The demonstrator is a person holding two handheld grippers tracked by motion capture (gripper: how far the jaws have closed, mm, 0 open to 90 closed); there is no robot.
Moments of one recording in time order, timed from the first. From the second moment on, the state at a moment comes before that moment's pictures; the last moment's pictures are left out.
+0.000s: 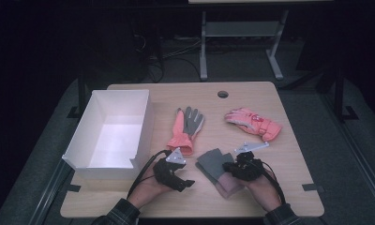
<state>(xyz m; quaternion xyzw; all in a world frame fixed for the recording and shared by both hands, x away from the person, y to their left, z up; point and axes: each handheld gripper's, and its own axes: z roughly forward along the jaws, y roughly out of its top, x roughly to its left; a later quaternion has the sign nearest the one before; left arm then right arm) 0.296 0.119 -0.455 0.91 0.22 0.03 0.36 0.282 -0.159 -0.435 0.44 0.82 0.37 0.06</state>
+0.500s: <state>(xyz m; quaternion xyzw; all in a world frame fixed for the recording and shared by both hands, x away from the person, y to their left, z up) 0.296 0.120 -0.452 0.90 0.22 0.02 0.37 0.280 -0.164 -0.428 0.43 0.81 0.39 0.07</state>
